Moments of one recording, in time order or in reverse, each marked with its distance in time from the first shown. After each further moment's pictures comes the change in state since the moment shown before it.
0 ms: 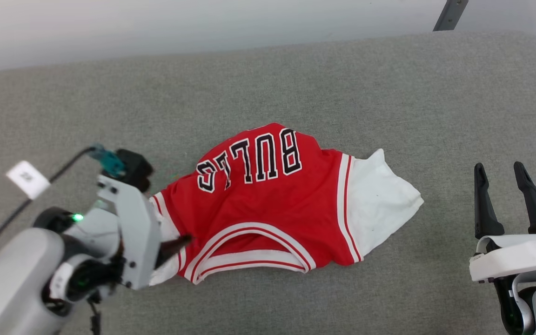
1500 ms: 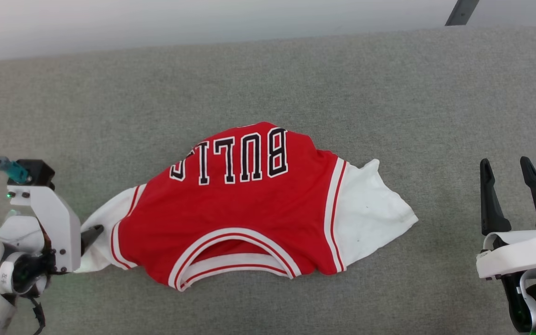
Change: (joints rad) left arm -0.011 0.037 0.072 0.471 0.059 -0.050 -0.243; right arm -0.002 -0.031 0.008 -0.023 0.010 0.000 0.019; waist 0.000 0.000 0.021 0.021
